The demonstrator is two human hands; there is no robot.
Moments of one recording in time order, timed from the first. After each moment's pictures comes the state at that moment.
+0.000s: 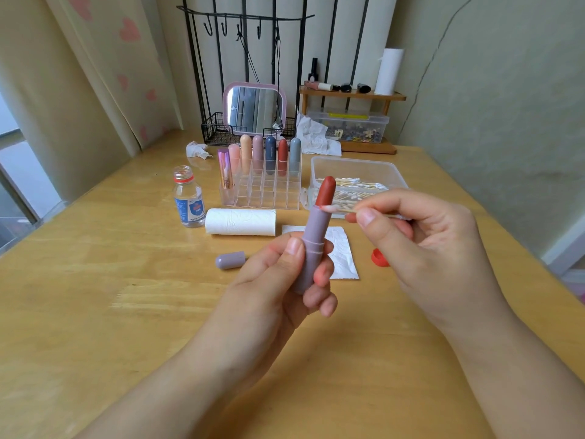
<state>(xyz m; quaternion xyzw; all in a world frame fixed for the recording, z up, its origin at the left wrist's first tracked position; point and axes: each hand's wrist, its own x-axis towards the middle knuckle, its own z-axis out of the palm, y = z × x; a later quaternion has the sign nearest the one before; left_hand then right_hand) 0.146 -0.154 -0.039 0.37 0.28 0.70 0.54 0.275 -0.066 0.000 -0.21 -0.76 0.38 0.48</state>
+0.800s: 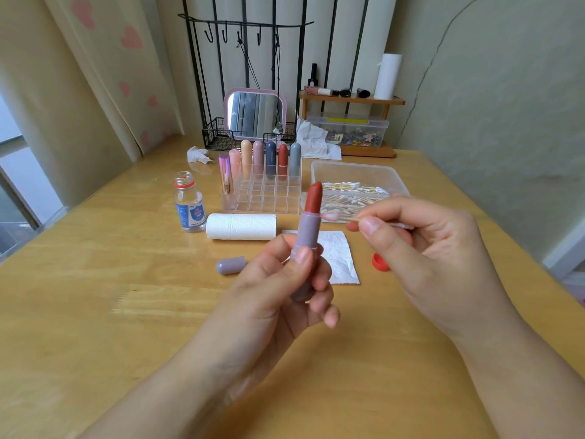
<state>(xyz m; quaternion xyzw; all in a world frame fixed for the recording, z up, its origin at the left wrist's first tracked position) 0.143 -0.155 -0.034 0.35 0.27 0.69 0.58 0.279 -0.062 -0.002 -0.17 -0.79 0.38 0.46</state>
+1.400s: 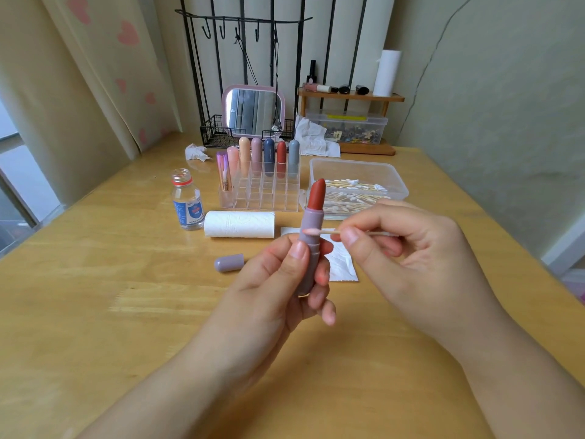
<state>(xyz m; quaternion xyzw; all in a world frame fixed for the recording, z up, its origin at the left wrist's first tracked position) 0.148 -0.154 -0.036 0.38 0.31 0.69 0.53 0.275 -0.069 0.000 -0.18 -0.83 0.26 0.46</state>
